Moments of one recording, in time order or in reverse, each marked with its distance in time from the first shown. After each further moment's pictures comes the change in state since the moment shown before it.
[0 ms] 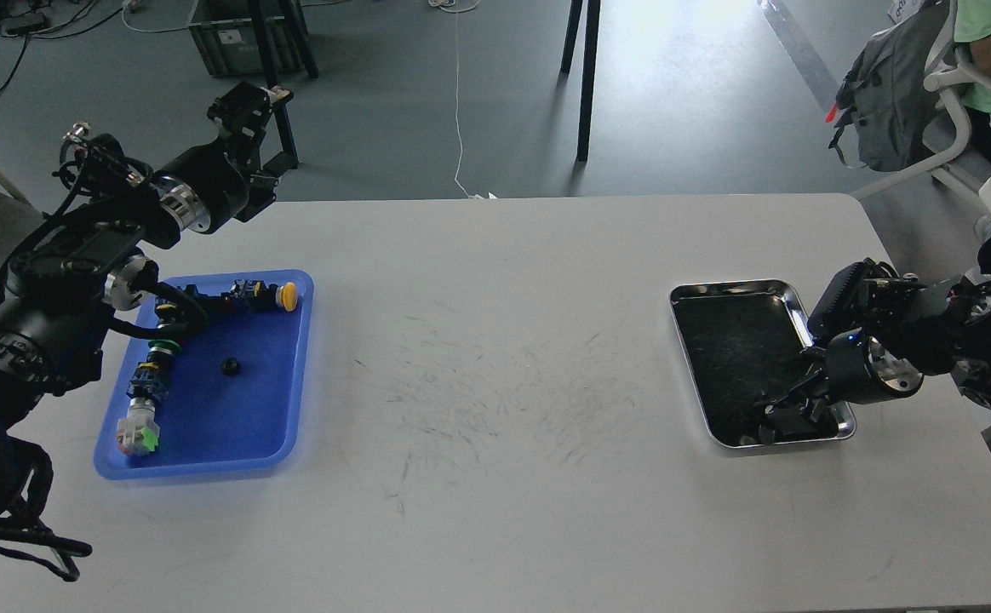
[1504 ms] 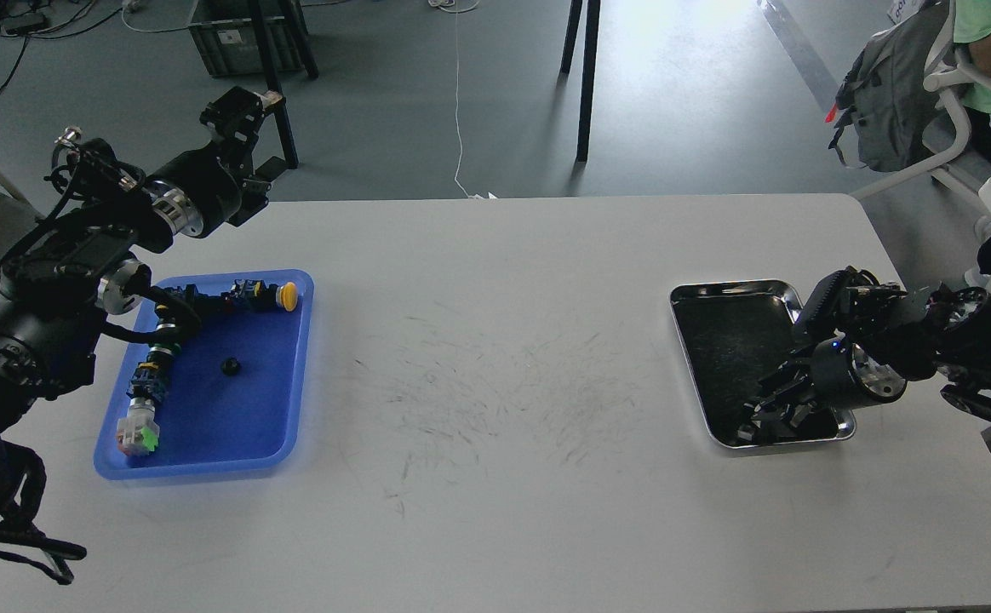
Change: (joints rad) left arm 0.010 0.013 0.003 -0.001 0.001 0.000 0.000; right arm -0.017 0.038 0.001 -0.020 0.000 0.000 0.000
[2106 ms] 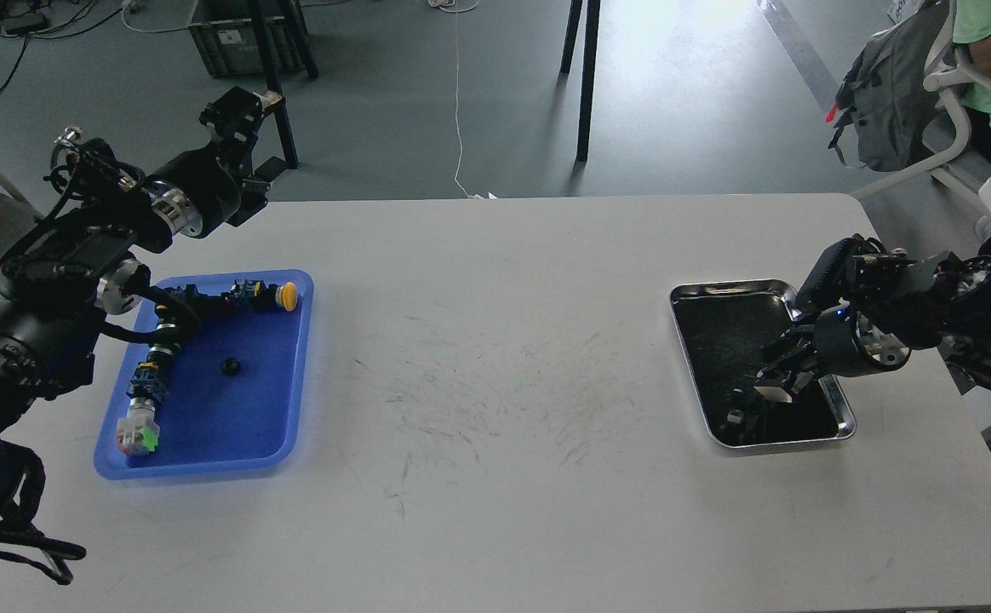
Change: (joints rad) left arm 0.000 0.000 0.000 0.000 0.000 0.000 0.000; right arm 0.062 0.009 0.031 -0.063 0.005 -0.007 0.000
